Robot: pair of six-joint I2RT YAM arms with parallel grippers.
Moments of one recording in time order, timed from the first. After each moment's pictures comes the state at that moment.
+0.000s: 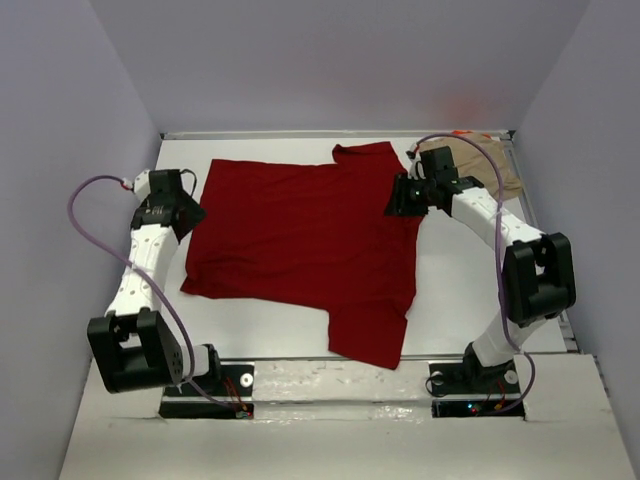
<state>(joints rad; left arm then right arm) 0.14 1.25 1.06 -0.64 -0.31 -0.63 0.27 1.68 1.29 -0.46 -0.29 0.31</state>
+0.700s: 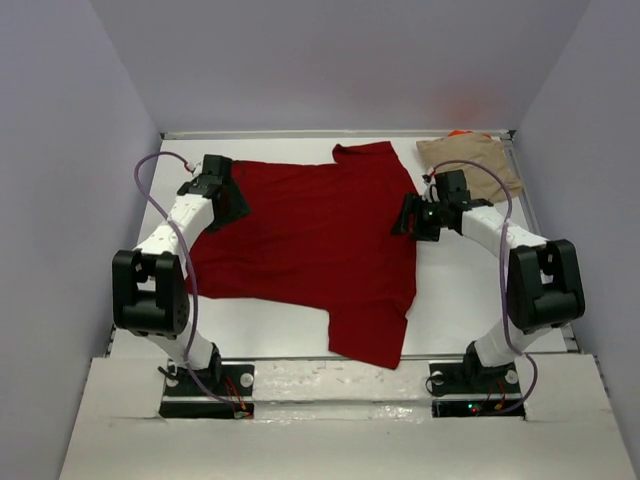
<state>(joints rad) -0.12 1.59 1.18 -0.61 -0.21 -0.58 0.18 1.66 1.08 -0.37 -0.37 0.38</state>
